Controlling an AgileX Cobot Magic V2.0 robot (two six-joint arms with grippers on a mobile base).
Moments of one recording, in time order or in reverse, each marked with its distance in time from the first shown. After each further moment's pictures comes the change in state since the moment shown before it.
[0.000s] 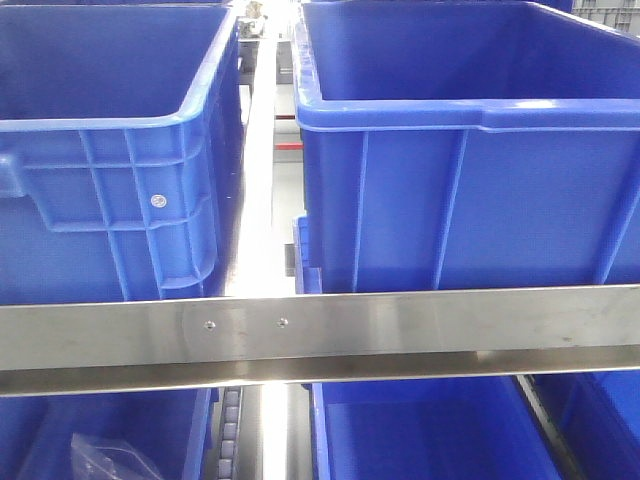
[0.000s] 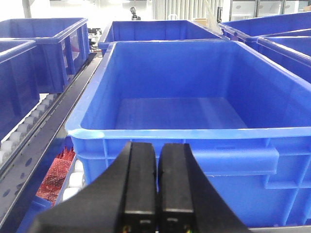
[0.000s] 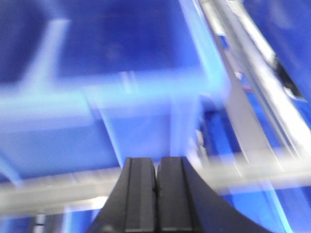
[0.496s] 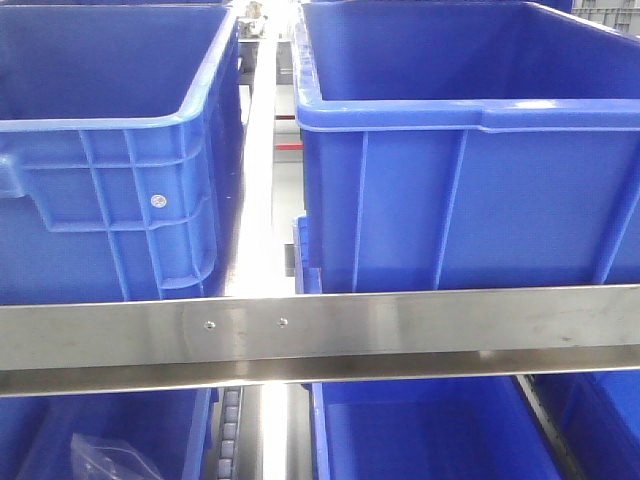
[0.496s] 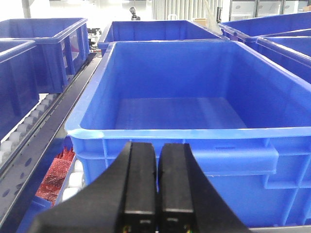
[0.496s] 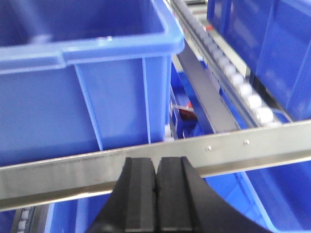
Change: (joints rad) left arm 0.000 0.000 0.000 0.000 0.000 0.000; right arm -0.070 -0.465 0.214 -0.015 0.099 0.000
